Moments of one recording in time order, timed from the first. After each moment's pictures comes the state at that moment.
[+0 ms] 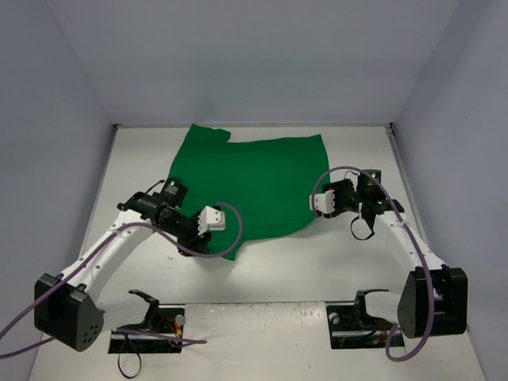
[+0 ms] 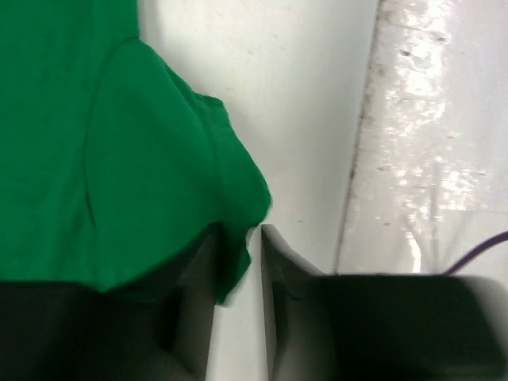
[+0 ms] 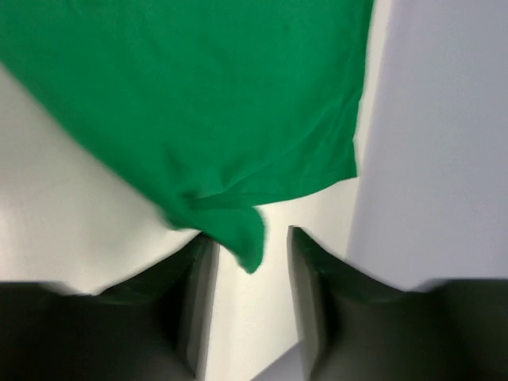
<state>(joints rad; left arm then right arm) -0.40 1.18 0.98 -1.07 0.71 0.85 0.06 1.22 0.73 -0.28 -0.54 -1.61</state>
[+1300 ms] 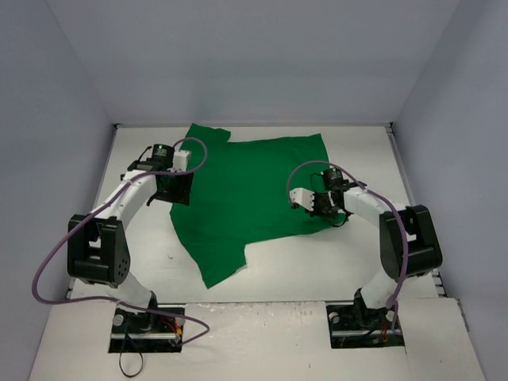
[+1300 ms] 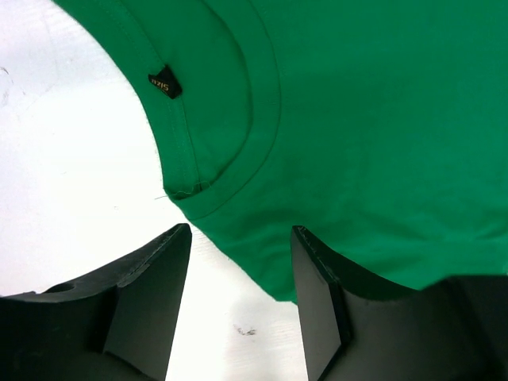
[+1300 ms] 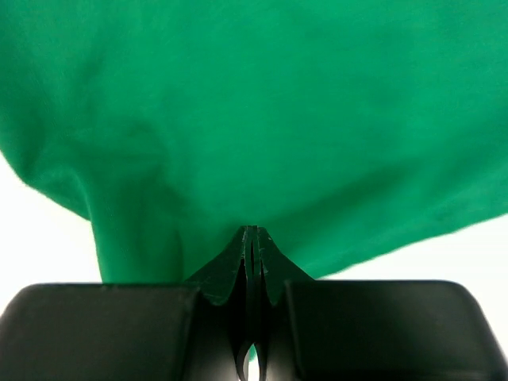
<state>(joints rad) -0.15 1.59 1.21 -0.73 0.12 0.03 0.24 1.62 0.89 -0.44 -0.23 -1.20</state>
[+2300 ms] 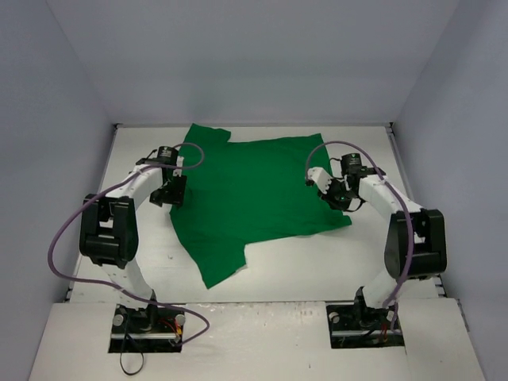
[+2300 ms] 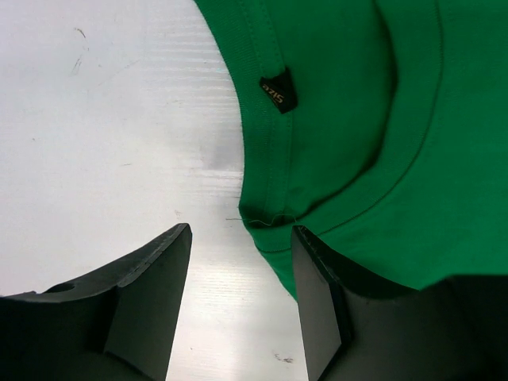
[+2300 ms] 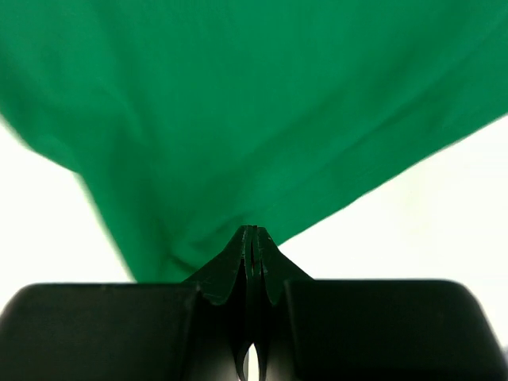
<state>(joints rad) -0.14 1.77 1.26 -0.73 -0.13 -0.03 0.12 1.58 1.04 -0.65 -0.28 -0.98</state>
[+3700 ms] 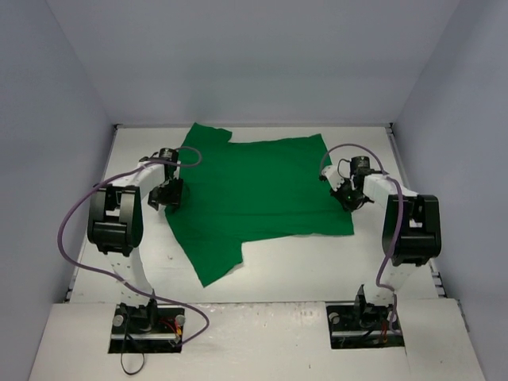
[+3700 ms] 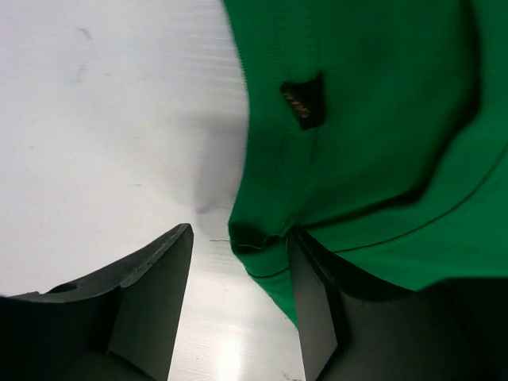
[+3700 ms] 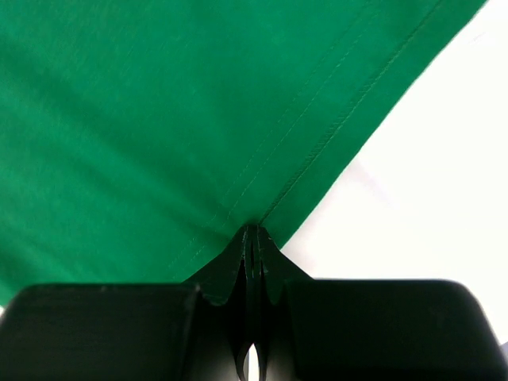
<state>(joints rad) -0.11 1.90 1.32 -0.76 -0.20 -0.06 -0.02 1.77 1.05 -0.49 -0.16 -0.83</state>
